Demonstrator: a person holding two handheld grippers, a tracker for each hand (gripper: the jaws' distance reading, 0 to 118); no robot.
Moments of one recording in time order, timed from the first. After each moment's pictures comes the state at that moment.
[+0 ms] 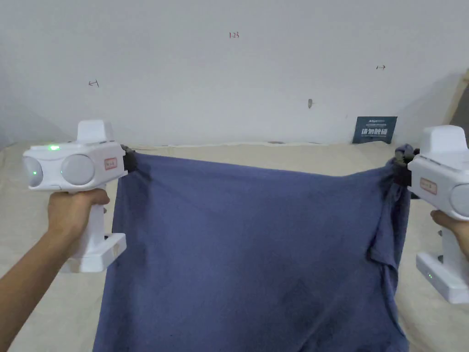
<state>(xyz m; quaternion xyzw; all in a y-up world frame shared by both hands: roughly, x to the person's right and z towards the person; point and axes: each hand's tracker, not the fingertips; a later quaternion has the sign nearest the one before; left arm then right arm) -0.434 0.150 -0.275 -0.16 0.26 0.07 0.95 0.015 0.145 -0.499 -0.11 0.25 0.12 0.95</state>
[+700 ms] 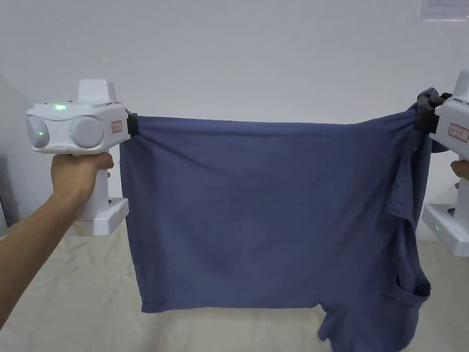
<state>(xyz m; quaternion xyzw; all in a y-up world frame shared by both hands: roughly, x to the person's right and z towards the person) -0.489 0.296 -0.306 -0.02 0.32 0.02 0.95 -0.045 0.316 -0.550 0.05 0.27 0.03 0.96</state>
